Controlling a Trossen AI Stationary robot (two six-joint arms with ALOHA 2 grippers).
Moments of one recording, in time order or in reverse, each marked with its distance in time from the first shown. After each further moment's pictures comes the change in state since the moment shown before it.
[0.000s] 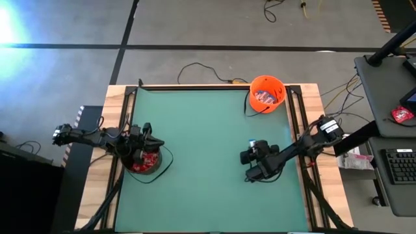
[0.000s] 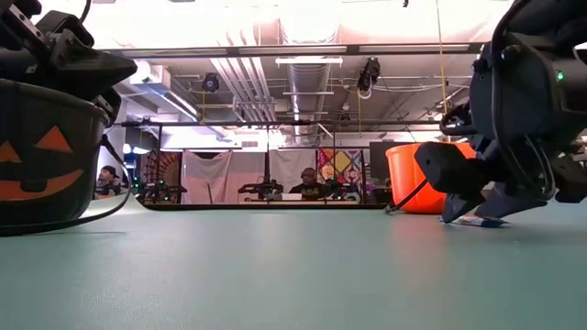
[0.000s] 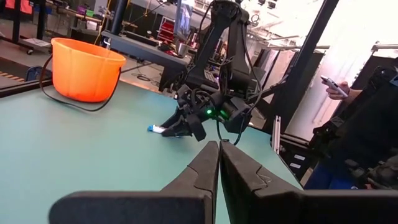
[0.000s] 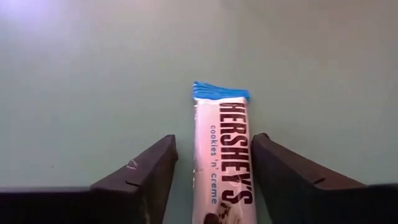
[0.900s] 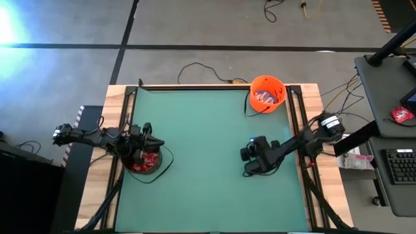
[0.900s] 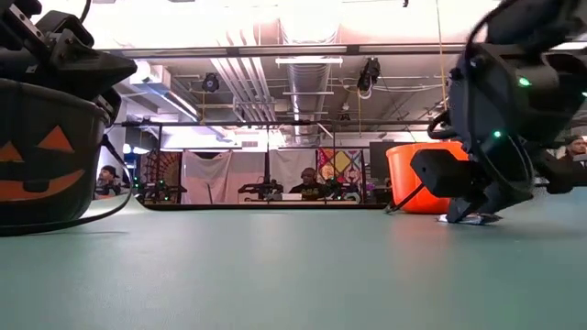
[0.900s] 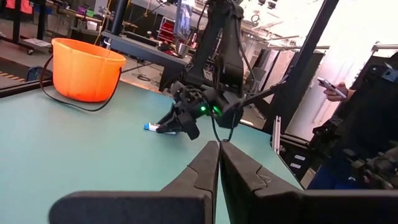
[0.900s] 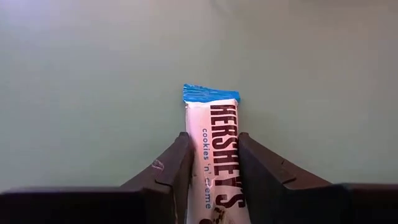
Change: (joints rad) left arm 0.000 0.000 0.000 0.000 0.000 0.000; right arm -0.074 -0.044 -0.002 -0.059 -0.036 -0.115
